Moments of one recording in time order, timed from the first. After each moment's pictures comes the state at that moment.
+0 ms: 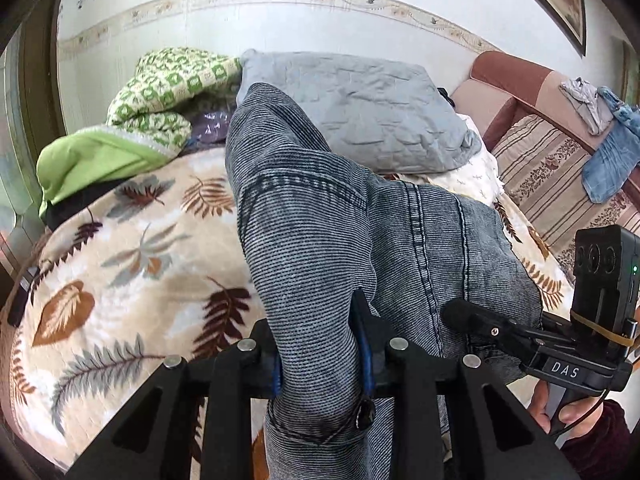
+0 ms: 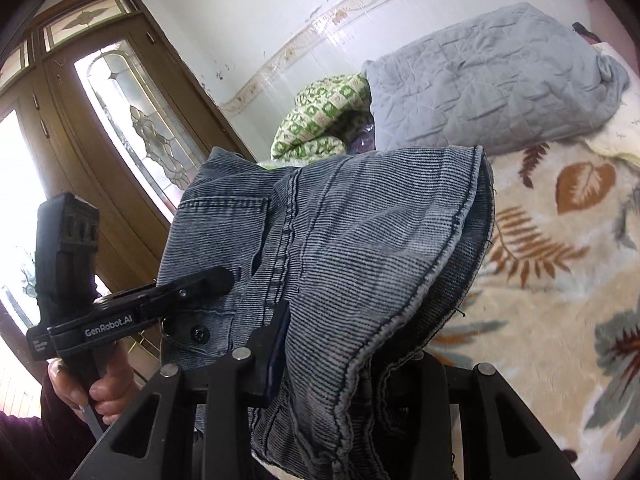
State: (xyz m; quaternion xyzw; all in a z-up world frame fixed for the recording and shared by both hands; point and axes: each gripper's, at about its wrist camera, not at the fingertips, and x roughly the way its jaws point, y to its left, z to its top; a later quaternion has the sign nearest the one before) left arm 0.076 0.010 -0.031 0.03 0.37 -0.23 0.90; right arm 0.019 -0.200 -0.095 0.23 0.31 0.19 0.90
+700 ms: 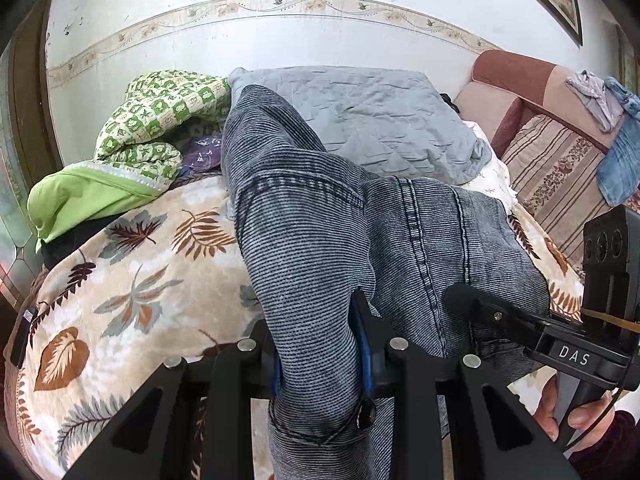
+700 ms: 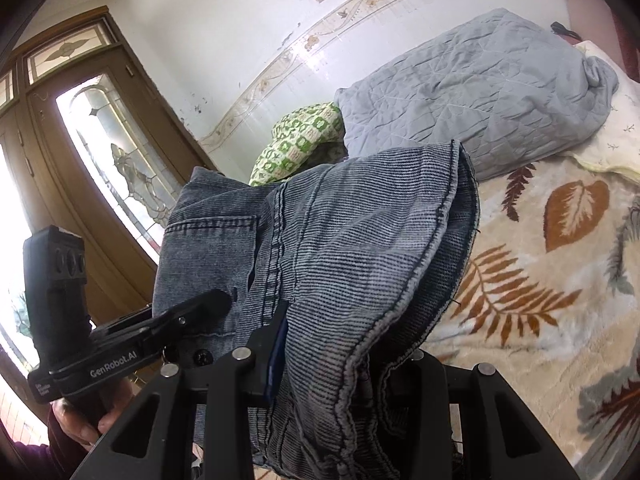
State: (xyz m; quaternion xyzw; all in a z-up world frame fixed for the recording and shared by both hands) left arm 0.120 -0.027 -0.030 0.06 0.34 -0.22 0.91; right arm 0.054 -0.236 -0.094 0.26 0.29 0.15 0.91
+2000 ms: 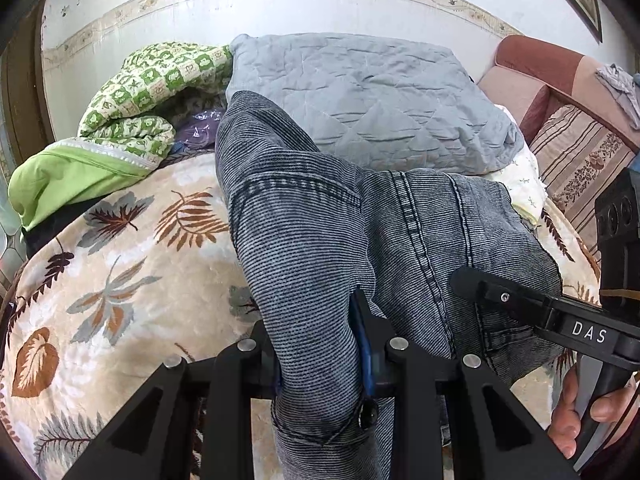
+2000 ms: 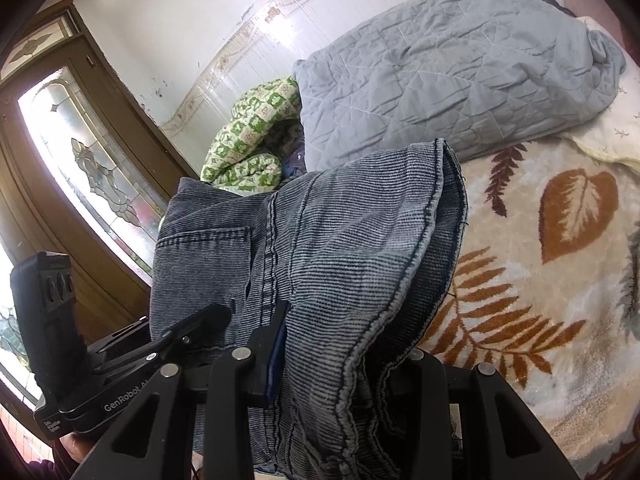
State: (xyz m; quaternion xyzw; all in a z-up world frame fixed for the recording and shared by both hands) left arm 0.183 -0.048 -0.083 0.06 0.37 -0.20 0.90; right arm 0.128 -0.253 -0.111 0.26 0.35 0.12 0.89
